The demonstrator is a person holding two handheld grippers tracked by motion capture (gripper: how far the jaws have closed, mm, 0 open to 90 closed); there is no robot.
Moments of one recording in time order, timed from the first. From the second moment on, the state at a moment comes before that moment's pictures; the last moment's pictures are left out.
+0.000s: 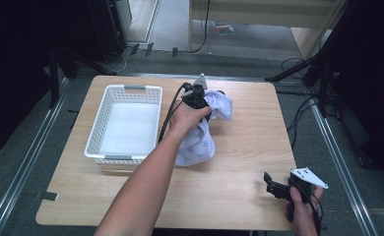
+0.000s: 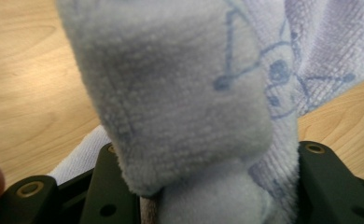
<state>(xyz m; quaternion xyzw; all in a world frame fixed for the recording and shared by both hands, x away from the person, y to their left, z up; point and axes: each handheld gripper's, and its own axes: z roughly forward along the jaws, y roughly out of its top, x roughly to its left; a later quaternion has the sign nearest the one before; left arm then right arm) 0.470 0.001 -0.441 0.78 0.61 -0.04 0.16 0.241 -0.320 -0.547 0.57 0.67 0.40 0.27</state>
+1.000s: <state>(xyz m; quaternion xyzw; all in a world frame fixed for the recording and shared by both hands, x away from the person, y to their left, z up) 0.462 0.002 -0.446 0.77 0.61 -0.06 0.20 0.241 -0.320 -0.547 0.57 0.67 0.40 0.27</state>
